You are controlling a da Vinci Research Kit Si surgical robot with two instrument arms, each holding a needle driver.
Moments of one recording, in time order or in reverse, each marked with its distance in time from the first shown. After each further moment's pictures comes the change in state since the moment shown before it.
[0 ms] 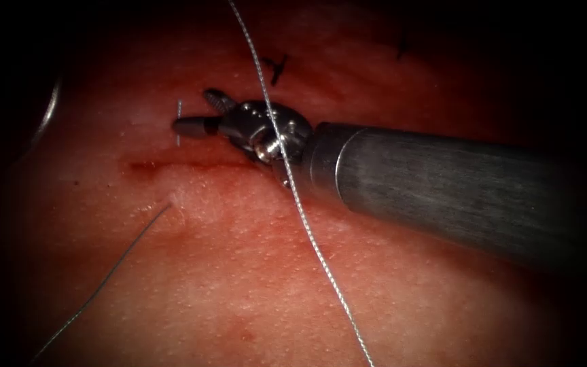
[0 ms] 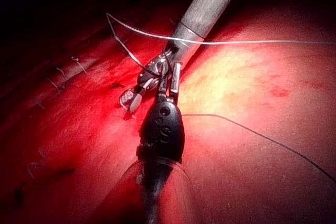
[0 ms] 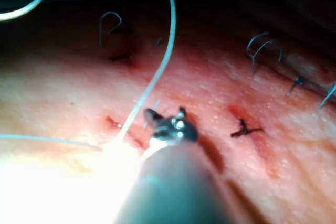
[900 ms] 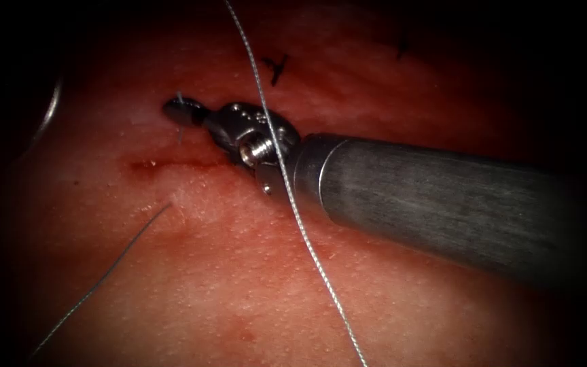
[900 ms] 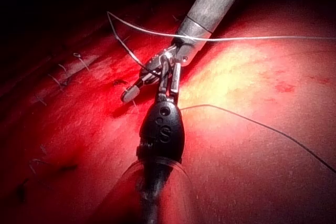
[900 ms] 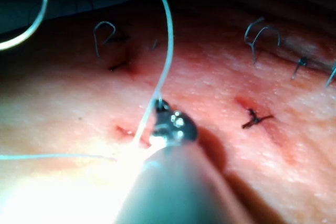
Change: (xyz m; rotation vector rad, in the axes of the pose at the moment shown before) right arm 0.004 -0.002 -0.001 0.024 0.166 0.123; left arm -0.001 -0.001 0.000 -0.006 0.004 0.004
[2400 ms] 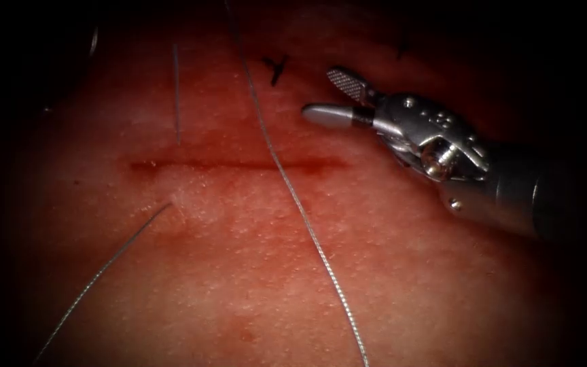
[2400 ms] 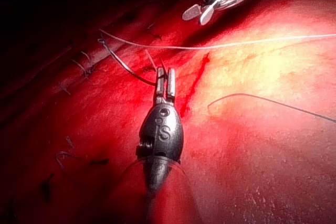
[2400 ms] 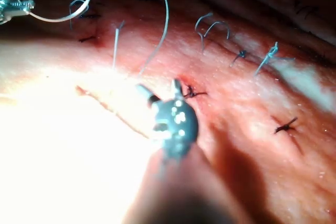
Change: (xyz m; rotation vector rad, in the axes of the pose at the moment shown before) right arm 0.005 0.006 -0.019 0.023 0.128 -0.284; left arm -0.013 -0.009 0.000 0.192 -0.213 0.055
